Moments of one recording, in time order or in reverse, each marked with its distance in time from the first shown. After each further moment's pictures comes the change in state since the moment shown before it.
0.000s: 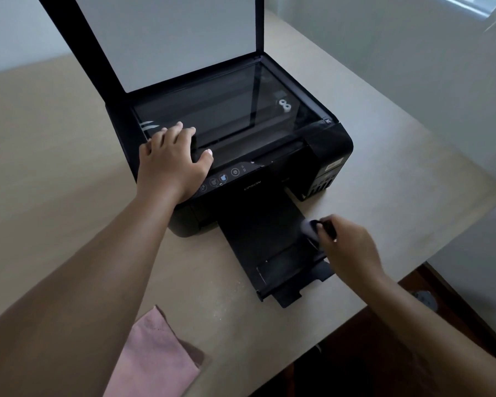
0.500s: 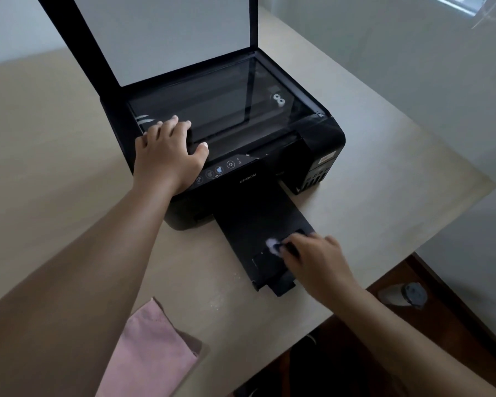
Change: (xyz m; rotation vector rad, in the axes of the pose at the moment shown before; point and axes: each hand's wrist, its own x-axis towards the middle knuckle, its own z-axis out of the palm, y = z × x) left_hand 0.002 0.001 -0.001 -0.011 0.004 0.002; right_hand -0.039 -0.022 0.019 -0.163 -0.124 -0.236
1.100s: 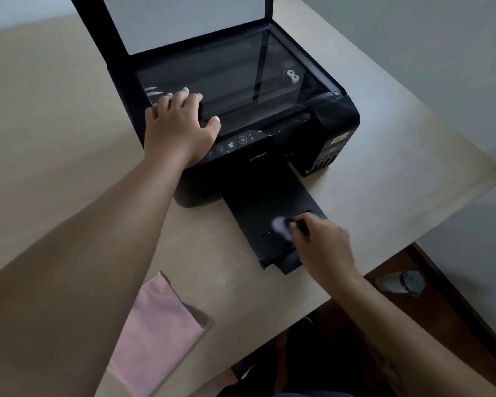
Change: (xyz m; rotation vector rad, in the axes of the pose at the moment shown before) left_hand -0.001 0.002 -0.001 0.001 -0.014 0.010; right_hand -0.010 -0.019 0.001 0.186 0.008 0.183
